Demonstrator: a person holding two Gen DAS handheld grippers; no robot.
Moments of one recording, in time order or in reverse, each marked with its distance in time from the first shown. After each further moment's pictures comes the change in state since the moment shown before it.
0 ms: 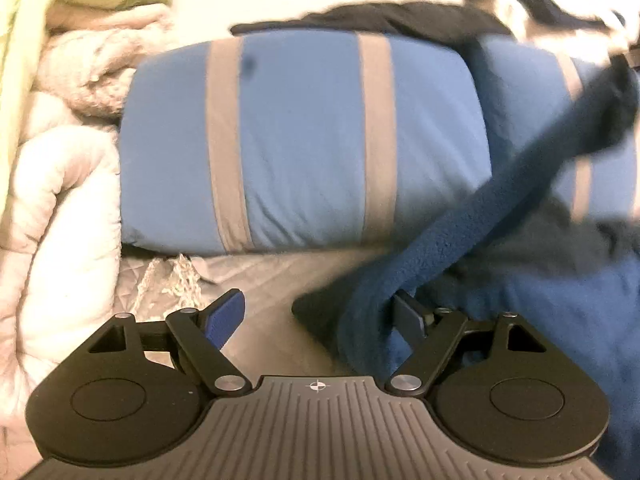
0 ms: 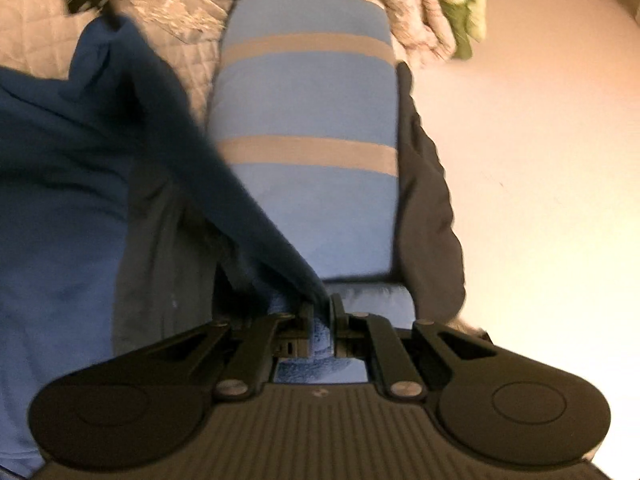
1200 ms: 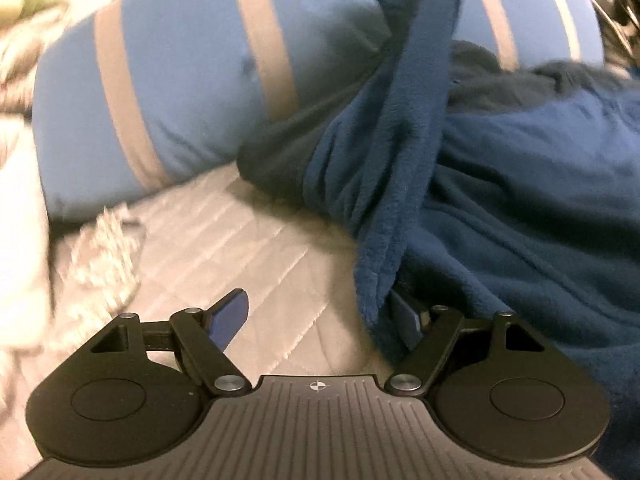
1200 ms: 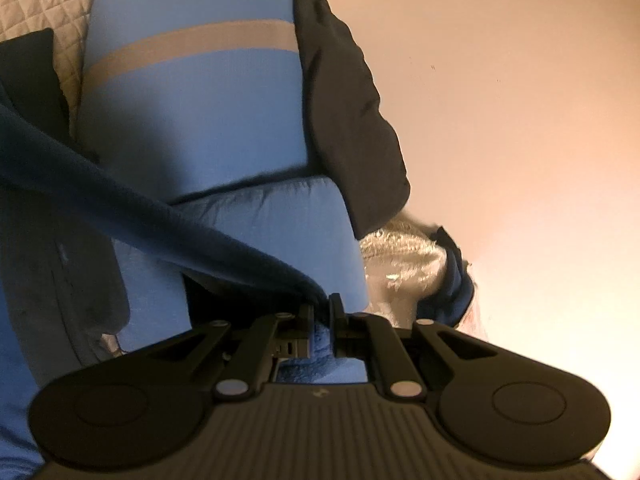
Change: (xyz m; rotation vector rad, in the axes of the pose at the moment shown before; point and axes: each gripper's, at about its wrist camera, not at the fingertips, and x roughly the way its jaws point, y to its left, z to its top) left arm 0.031 -0.043 -0.099 0.370 0.106 -0.058; right arm 0.074 -0.047 -0.048 0.183 0.230 -0.169
